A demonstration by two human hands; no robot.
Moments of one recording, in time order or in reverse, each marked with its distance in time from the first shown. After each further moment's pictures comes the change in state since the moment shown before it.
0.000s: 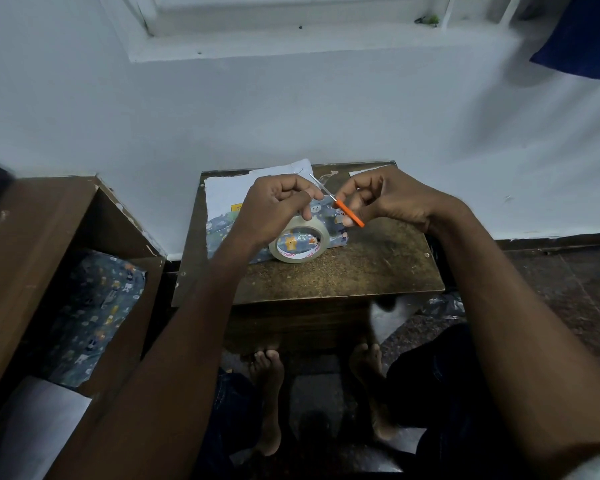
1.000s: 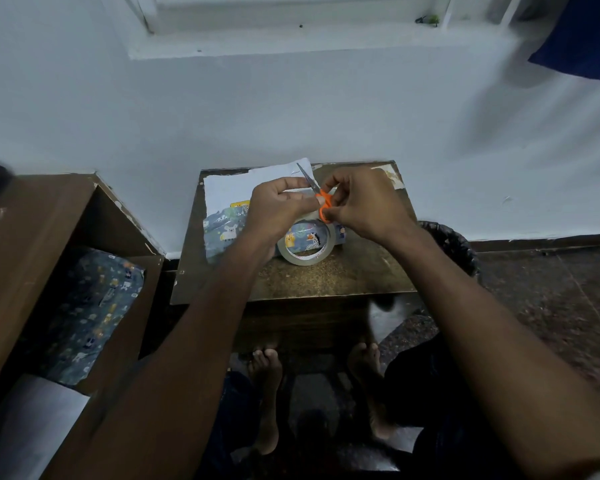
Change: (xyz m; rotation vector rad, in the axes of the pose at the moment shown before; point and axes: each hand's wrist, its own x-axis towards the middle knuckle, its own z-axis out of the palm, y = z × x) left_hand 0.005 -0.006 0.022 -0.248 0.216 -0.322; right_hand 0.015 -0.012 0.052 -0.506 0.463 -0.062
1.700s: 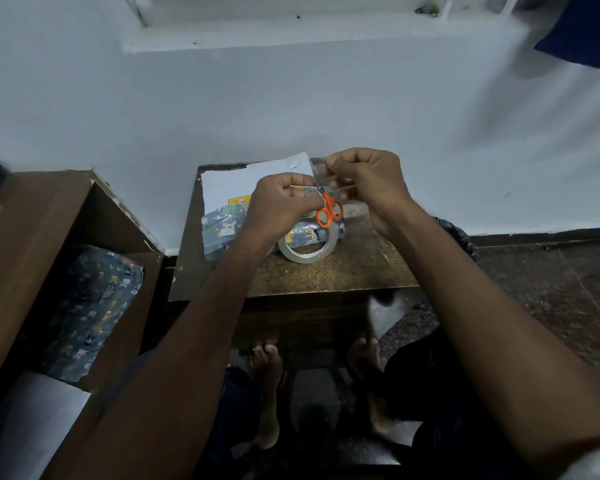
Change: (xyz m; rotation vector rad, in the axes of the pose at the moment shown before) left_hand 0.001 -0.002 0.002 0.193 -0.025 0.052; right_hand 0.009 0.000 -0.001 0.850 0.144 0.292
